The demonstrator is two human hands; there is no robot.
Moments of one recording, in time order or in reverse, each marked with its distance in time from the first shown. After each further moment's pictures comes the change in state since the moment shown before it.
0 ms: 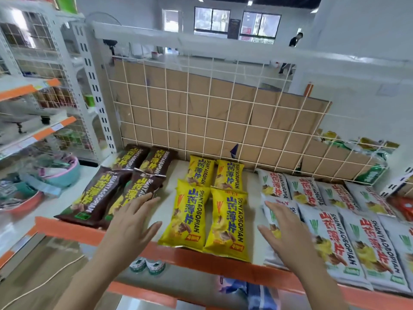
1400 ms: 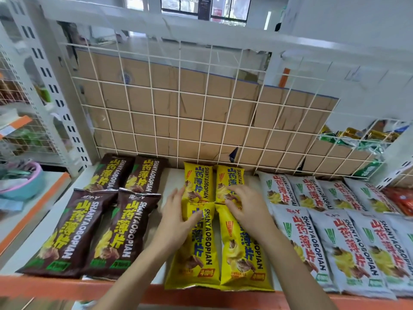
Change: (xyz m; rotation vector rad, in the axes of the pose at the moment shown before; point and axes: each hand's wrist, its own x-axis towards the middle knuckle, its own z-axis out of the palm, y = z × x) left_hand 0.098 0.013 0.074 -0.647 -0.167 -0.254; right_hand 0.109 -0.065 0.045 0.072 0.012 -0.058
